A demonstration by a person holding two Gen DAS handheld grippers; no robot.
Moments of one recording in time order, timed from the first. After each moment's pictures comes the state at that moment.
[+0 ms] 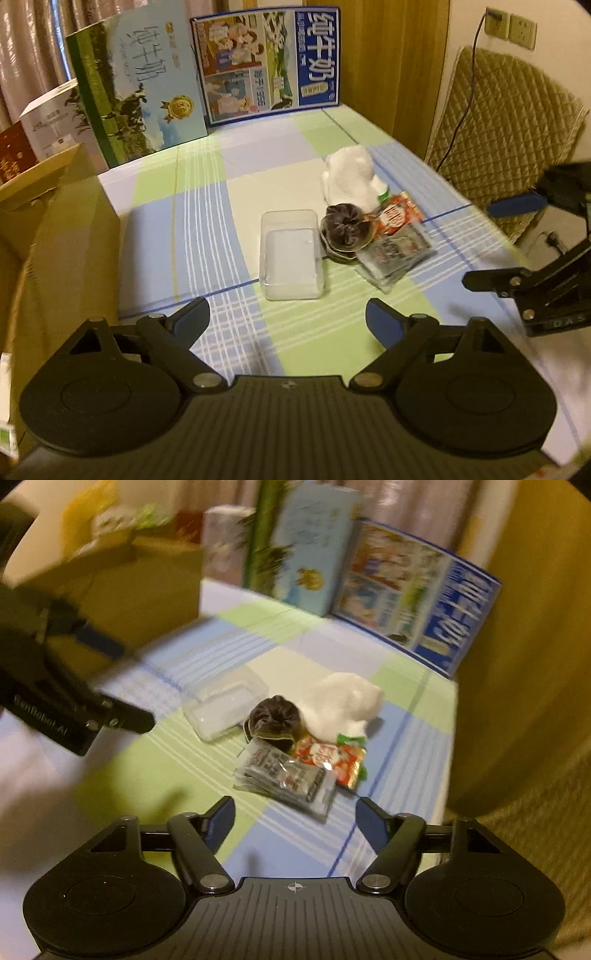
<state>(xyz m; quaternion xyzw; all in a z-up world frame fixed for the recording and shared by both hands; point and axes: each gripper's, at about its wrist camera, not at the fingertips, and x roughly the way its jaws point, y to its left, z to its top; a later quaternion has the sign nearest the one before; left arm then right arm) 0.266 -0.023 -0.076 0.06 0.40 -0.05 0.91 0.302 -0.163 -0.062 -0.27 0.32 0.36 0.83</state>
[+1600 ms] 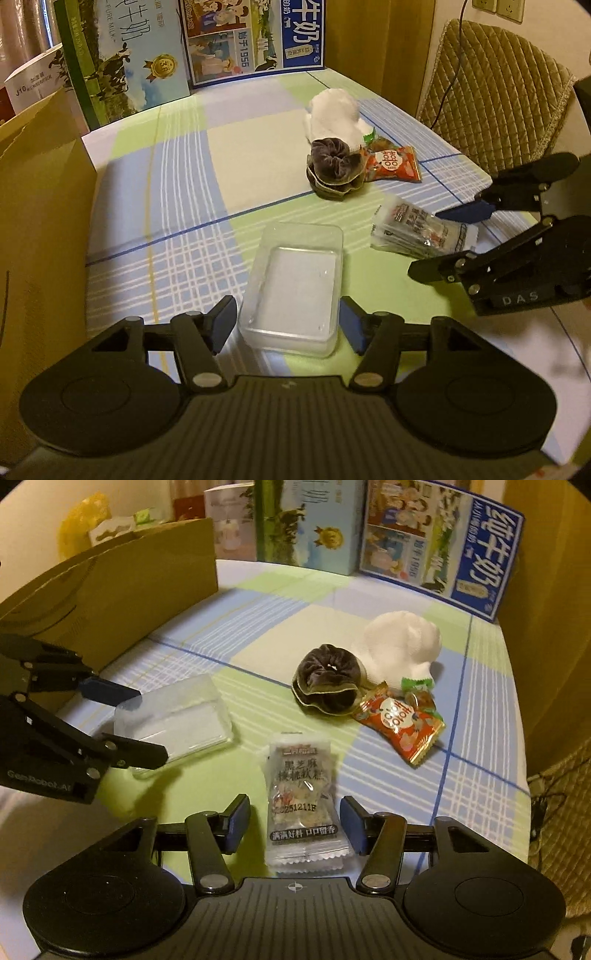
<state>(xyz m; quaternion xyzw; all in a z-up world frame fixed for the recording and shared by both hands) 0.242 -0.019 -0.119 0.05 0.42 -0.07 0.90 0.301 -0.154 -0.111 -0.18 0.39 0.37 0.82</state>
